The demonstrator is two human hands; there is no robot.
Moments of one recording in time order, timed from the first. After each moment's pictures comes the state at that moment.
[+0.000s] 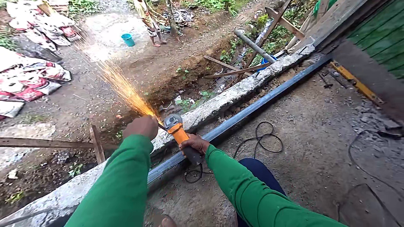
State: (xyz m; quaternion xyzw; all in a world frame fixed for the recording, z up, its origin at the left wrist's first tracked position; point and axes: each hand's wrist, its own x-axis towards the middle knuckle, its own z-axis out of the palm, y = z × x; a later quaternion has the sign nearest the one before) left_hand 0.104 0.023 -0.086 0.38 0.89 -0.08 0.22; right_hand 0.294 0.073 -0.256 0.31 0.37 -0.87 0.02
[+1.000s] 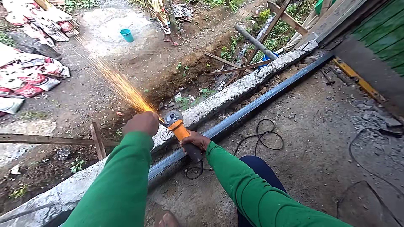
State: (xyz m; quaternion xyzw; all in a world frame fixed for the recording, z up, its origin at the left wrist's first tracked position) left_hand 0.103 0.023 -0.087 0.38 0.89 -0.09 0.21; right_hand 0.293 0.075 -0.256 0.32 0.37 -0.87 0.04
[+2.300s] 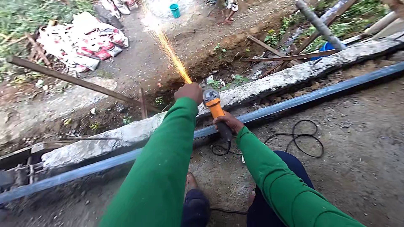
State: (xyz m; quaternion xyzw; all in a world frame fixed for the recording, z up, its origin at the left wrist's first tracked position) left_hand 0.104 0.020 -0.075 0.33 0.91 -0.06 0.25; right_hand 0.298 0.066 -0.256 0.32 0.39 -0.86 0.05
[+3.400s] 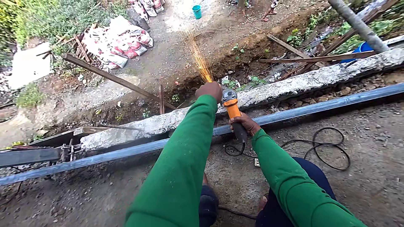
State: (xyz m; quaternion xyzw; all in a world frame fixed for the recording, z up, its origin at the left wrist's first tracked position) left_hand 0.103 0.024 -0.072 0.32 0.91 -0.07 0.27; right_hand 0.293 0.067 -0.259 0.33 0.37 -0.87 0.03
